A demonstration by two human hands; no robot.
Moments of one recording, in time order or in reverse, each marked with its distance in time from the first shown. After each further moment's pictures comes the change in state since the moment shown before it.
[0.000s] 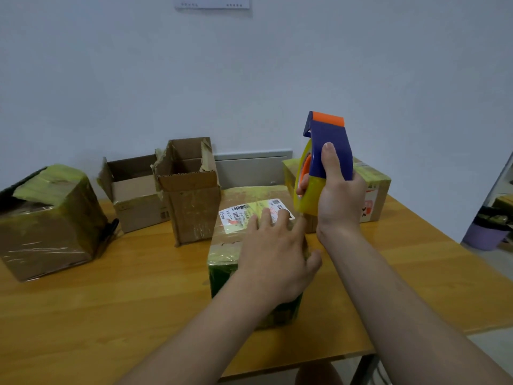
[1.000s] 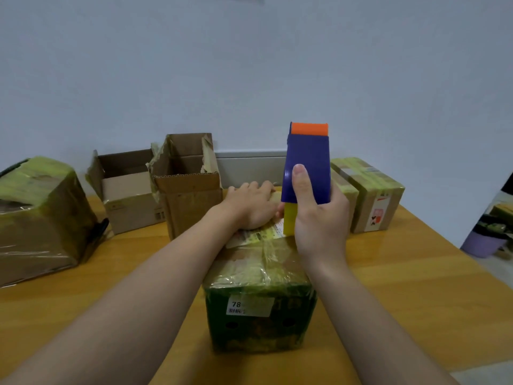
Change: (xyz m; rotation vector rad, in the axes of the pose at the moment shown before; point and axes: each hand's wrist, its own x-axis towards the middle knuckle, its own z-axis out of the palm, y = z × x) left_hand 0.129 -0.113 0.011 -0.163 -0.151 -0.058; right_hand -0.020 0.023 0.031 -0.184 -0.110 -0.152
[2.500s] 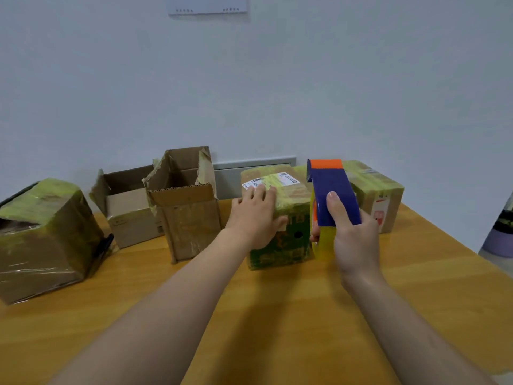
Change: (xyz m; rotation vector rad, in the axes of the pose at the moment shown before) left_hand 0.015 0.015 0.038 0.171 0.273 0.009; right_hand 0.021 0.042 -0.073 0.015 -0.007 0.238
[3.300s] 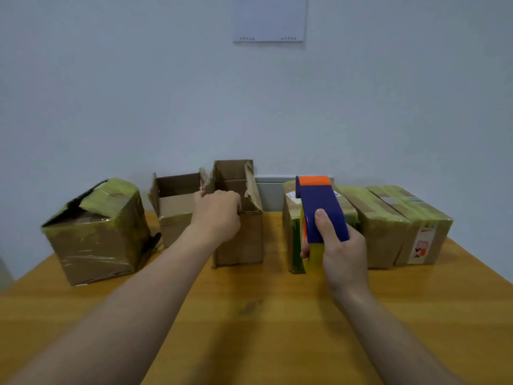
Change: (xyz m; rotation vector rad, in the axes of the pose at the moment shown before) left_hand -0.070 -0.111 -0.079 0.020 0.110 -0.384; right_hand -0.031 -0.008 0.080 0.019 -0.183 -0.006
